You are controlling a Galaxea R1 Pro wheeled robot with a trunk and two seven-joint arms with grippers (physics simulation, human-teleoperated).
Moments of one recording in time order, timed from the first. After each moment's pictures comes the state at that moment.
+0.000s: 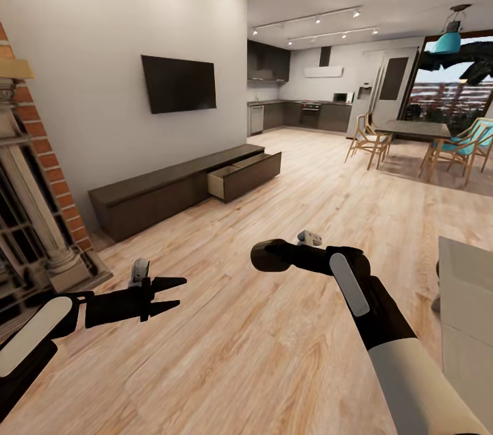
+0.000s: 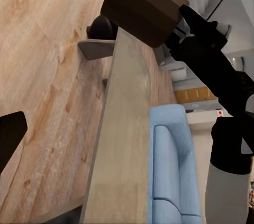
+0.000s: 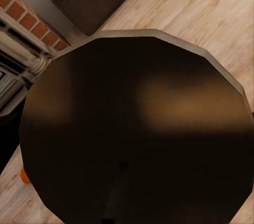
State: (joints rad) left arm -0.45 0.51 -0.28 -1.37 1.71 1.00 -0.09; right arm -0.72 -0.01 0.12 -1.19 -0.62 0.89 0.07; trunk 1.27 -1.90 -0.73
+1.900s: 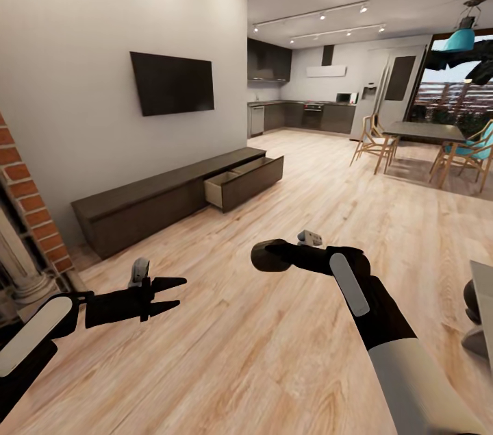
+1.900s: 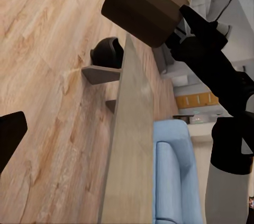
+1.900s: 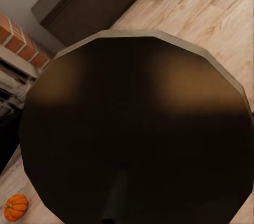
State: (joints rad) left arm -0.45 0.51 -0.28 -1.37 1.71 1.00 -0.09; right arm -0.72 -0.01 0.12 -1.19 -0.62 0.89 0.07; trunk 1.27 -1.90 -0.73
